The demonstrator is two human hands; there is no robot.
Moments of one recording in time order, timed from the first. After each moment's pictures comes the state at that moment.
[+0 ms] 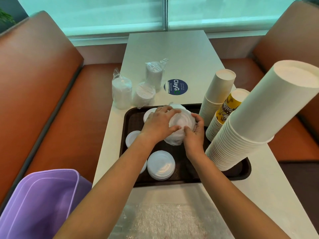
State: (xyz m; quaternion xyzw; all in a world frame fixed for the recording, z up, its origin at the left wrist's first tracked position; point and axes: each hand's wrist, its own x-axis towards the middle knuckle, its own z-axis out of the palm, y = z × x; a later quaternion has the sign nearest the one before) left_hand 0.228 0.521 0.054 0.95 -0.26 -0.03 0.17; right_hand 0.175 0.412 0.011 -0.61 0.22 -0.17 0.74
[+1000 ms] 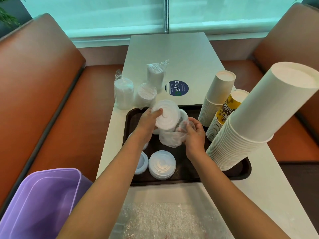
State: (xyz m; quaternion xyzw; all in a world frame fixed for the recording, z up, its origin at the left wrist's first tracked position) left_hand 0.240 0.536 0.042 0.62 0.10 -0.18 0.76; right_hand 0.176 0.413 0.015 -0.53 0.28 -0.13 0.79
